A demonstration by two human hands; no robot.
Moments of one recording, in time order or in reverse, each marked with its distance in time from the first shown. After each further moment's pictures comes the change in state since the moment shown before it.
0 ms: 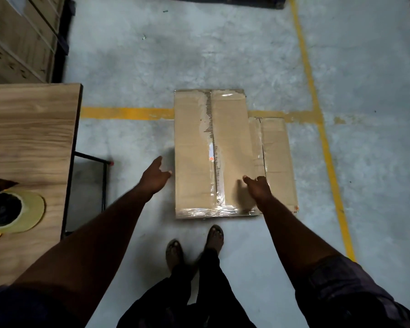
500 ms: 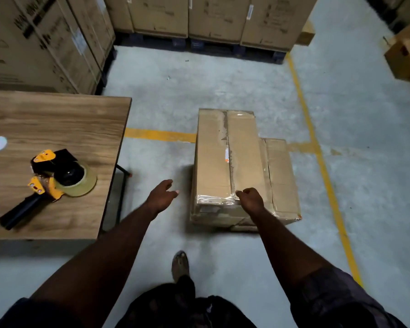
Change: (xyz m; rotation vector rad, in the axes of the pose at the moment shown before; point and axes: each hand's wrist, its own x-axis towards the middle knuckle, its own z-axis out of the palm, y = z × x) left_hand -0.140 -0.081 -0.043 -0.074 0.019 0.095; right_hand -0.149 0.026 0.036 -0.066 -0.029 -0.213
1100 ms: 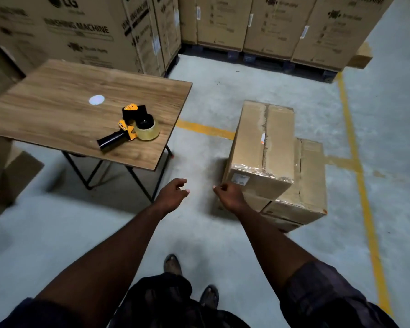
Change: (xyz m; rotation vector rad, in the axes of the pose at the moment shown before) left_hand -0.225 -0.117 -0.009 -0.083 0.231 0.066; right_hand -0.200 0.052 0.099 -0.194 -0.272 -0.475
